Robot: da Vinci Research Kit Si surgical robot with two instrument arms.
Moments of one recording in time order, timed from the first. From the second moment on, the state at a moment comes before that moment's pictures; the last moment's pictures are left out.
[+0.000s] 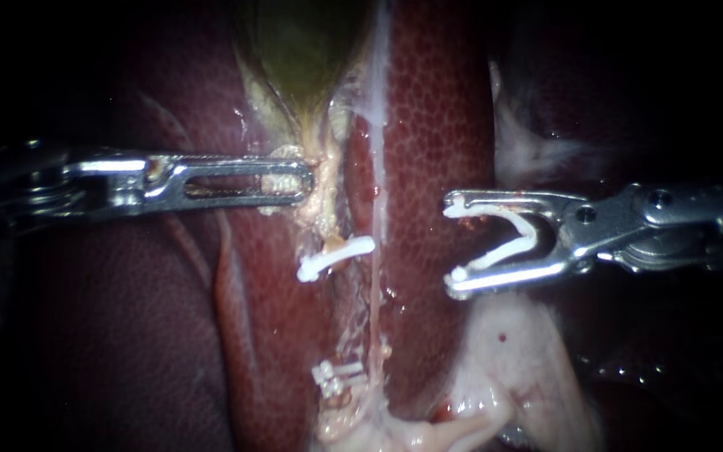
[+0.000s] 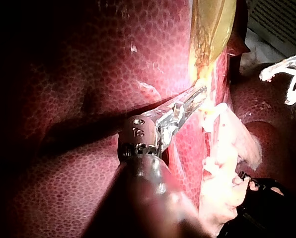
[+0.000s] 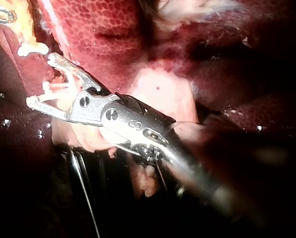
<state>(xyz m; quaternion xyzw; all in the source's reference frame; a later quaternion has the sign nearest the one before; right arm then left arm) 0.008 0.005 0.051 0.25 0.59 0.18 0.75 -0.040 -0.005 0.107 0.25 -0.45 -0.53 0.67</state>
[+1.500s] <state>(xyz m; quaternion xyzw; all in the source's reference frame) 0.011 0.001 0.060 0.28 0.55 0.18 0.77 -0.032 -0.001 0.099 0.23 -0.47 -0.55 0.65</state>
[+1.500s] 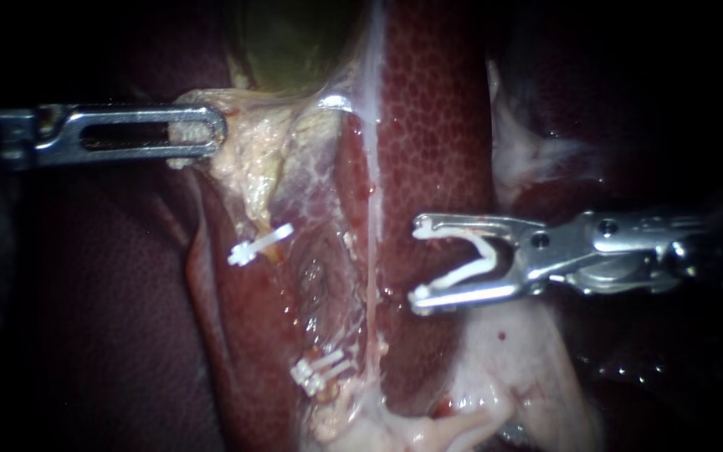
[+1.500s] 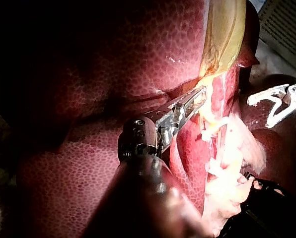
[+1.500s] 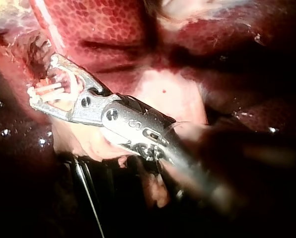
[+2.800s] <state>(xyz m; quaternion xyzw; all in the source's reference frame) 0.019 -0.007 0.075 0.41 0.51 0.24 0.71 -0.032 -0.001 0.099 0.23 -0.47 -0.55 0.65</state>
